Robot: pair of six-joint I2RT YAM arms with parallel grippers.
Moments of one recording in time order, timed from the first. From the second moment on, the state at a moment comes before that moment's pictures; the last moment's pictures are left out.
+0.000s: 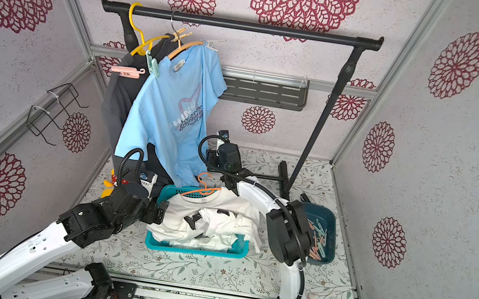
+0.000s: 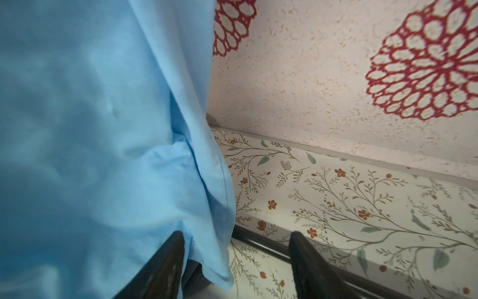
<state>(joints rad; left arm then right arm) -0.68 0.90 0.90 -0.75 -0.38 -0.37 0.66 1.94 1.54 0.06 0.13 0.23</state>
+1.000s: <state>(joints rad) -0.54 0.85 0.78 -0.53 -0.32 -0.40 1.05 1.12 0.73 -0.45 0.27 0.64</state>
